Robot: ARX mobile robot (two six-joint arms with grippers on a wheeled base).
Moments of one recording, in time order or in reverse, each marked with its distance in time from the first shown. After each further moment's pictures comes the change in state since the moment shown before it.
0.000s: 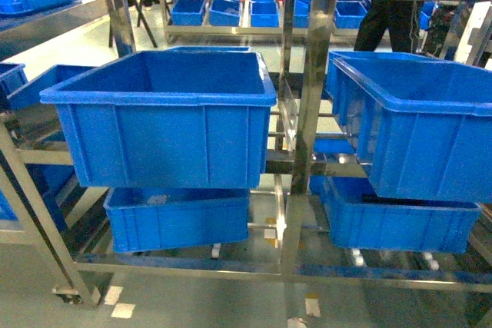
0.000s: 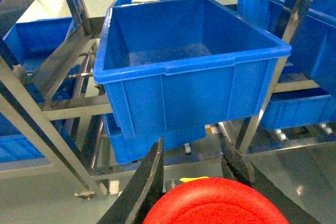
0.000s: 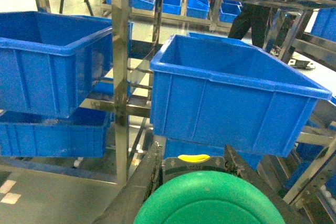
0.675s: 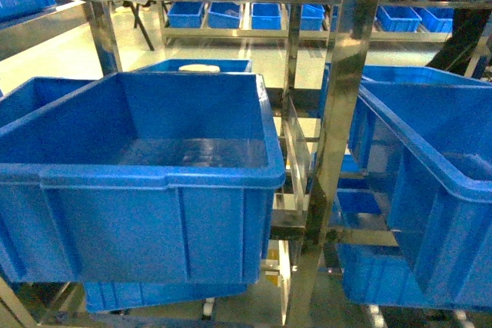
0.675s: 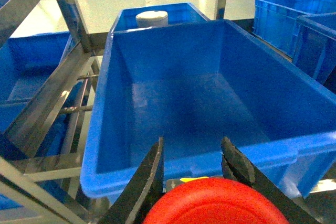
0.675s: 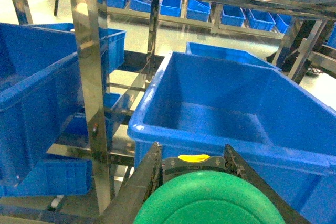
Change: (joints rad) left arm 0.001 0.002 0.000 0.004 -0.001 0.000; right arm 0.000 0.000 0.000 0.000 0.001 0.000
